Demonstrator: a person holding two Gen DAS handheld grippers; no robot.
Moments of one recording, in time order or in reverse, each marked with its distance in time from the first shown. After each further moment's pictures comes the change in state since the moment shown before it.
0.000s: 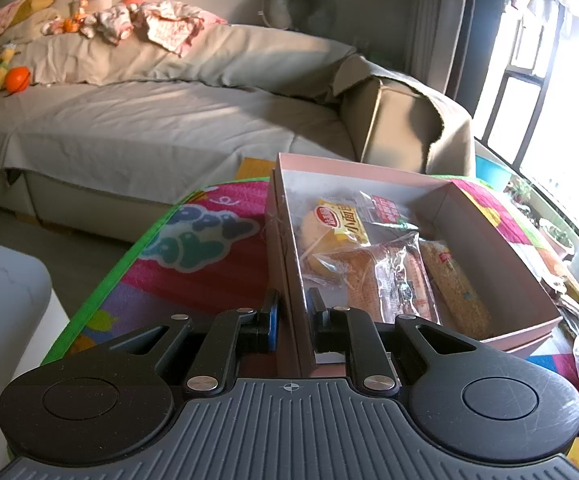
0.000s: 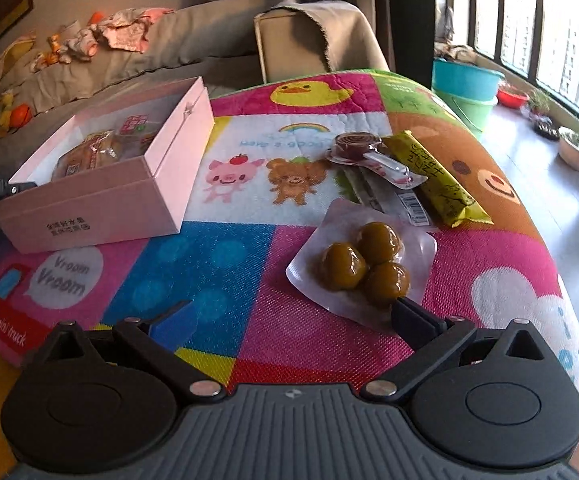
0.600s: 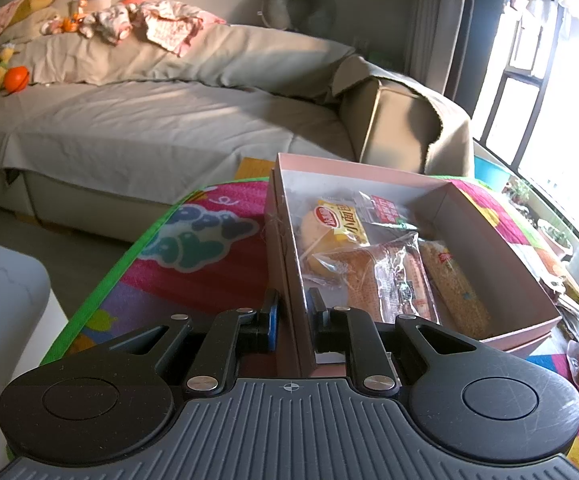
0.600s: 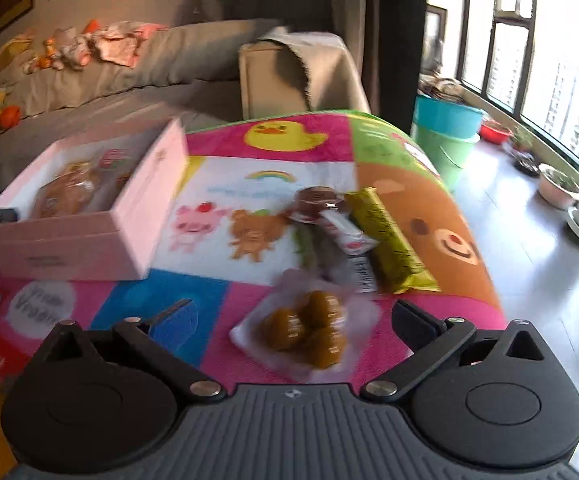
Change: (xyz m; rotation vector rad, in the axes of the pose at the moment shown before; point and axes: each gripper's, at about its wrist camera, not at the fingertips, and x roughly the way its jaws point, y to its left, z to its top) left arm 0.000 0.000 0.000 0.000 0.000 0.001; right arm -0.012 -0.026 0.025 -0.031 -0.076 -0.076
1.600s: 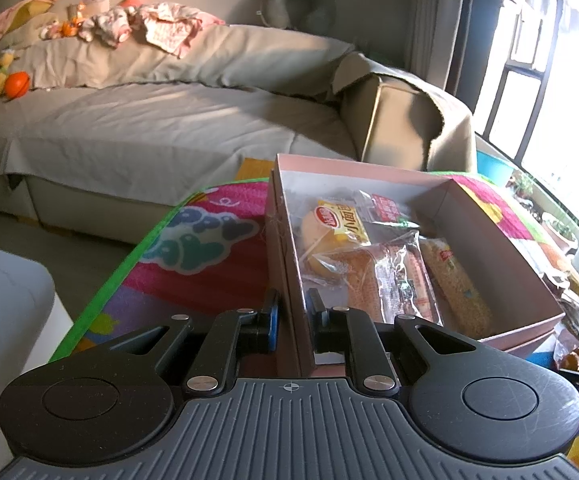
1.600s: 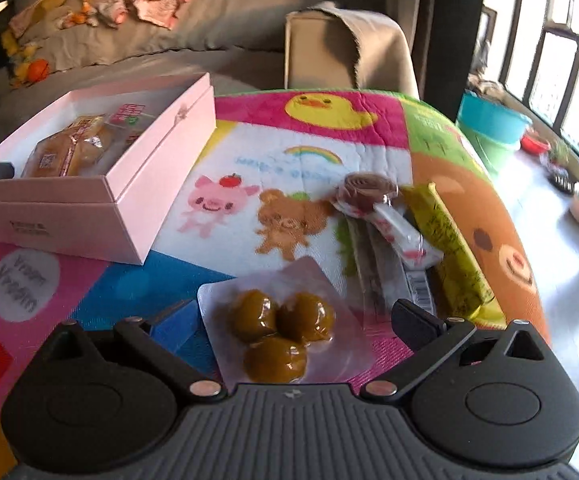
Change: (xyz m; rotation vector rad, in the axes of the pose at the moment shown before) left arm -0.001 -0.001 0.000 0.021 0.007 0.012; right arm 0.048 0.024 0.005 -0.152 0.052 0.075
